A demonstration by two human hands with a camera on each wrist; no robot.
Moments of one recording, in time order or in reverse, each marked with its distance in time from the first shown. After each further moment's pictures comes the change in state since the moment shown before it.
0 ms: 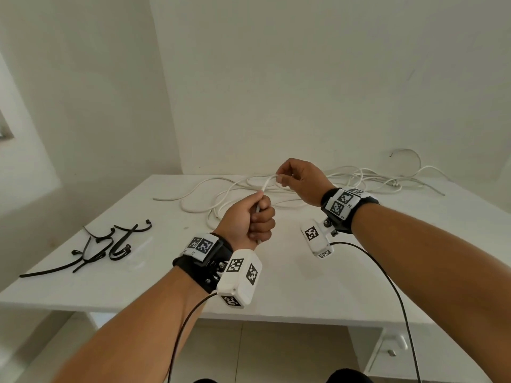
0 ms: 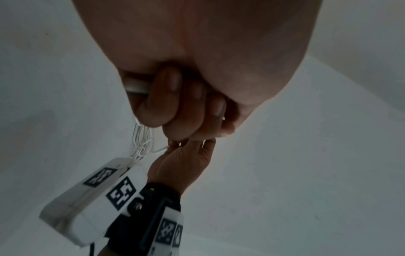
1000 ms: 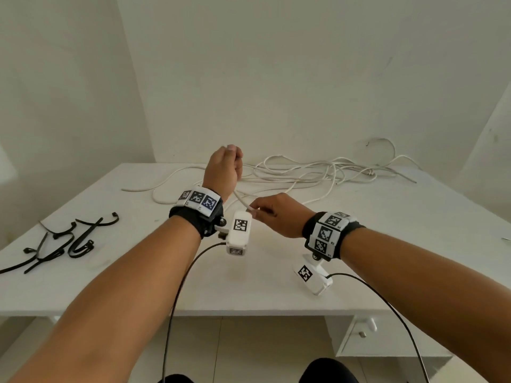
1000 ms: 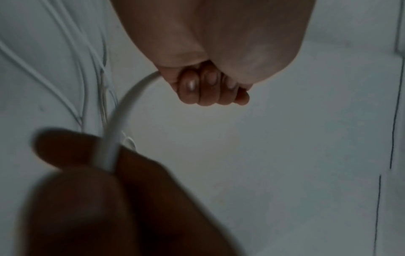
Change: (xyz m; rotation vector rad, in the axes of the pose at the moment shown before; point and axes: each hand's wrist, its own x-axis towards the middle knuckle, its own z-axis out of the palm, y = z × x) left_hand 0.082 0.028 -0.001 0.547 0.408 0.574; right_hand -0.064 0.008 0.019 -0.289 -0.323 -0.081
